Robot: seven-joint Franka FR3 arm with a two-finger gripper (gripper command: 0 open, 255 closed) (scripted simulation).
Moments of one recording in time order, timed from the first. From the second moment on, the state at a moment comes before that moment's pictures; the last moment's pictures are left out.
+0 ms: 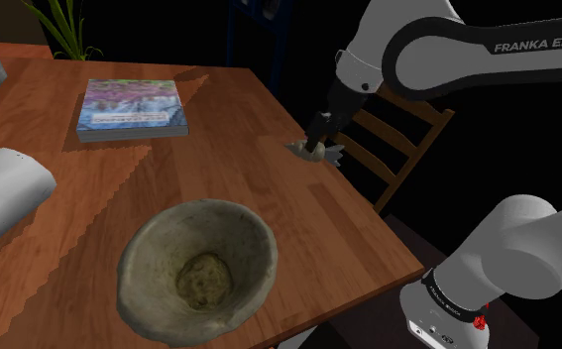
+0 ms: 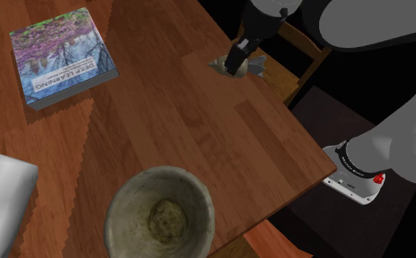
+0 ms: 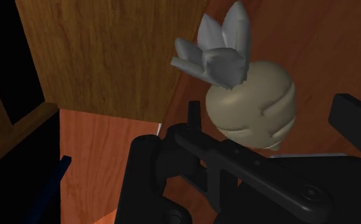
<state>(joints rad) 0.09 -0.52 0.22 -2.46 0.10 2.11 0.13</state>
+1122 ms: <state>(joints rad) 0.10 -0.48 0.21 -2.52 0.12 2.21 0.07</state>
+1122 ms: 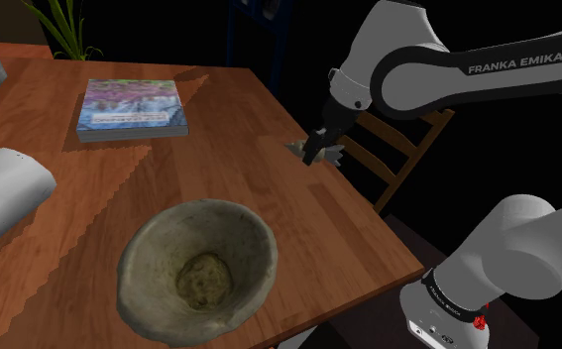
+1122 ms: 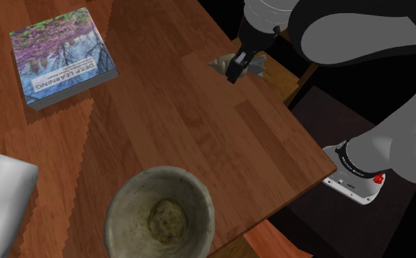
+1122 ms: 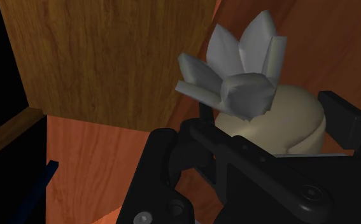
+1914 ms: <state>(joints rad) 0.10 -0.50 0.20 -2.48 0.12 2.15 0.07</state>
